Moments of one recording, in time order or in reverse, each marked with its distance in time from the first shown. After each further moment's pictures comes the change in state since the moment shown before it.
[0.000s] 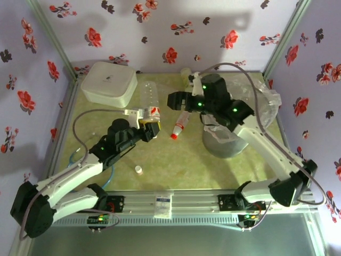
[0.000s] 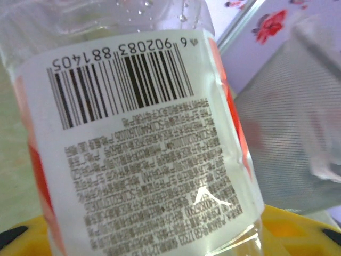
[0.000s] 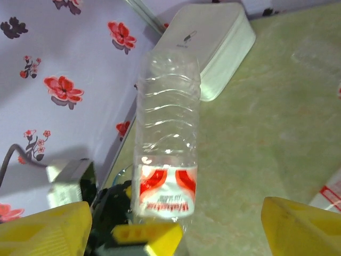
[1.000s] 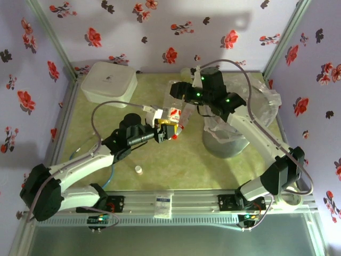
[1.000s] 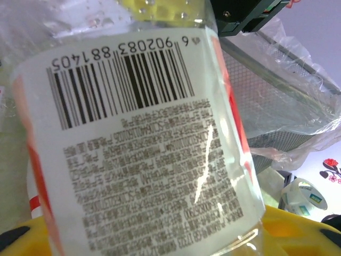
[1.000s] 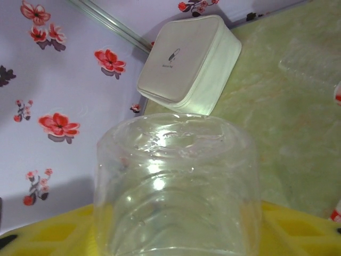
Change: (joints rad) left arm -0.087 0.195 0.115 0.126 0.200 0.119; right arm -0.100 0.109 0.010 0.119 -0.070 0.101
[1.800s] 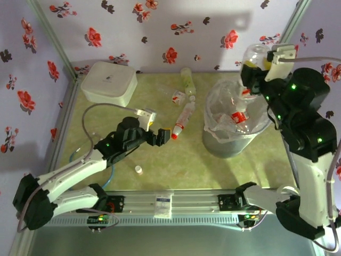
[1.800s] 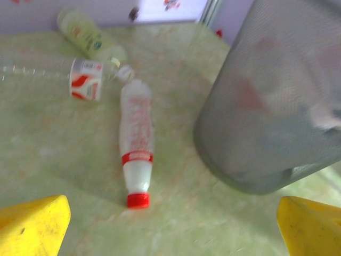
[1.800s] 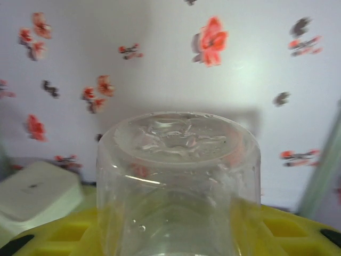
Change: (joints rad) left arm -0.014 -0.098 0.002 -0.306 -0.283 0.090; right arm -0.178 -0.370 0.457 -0.440 0.555 -0.742
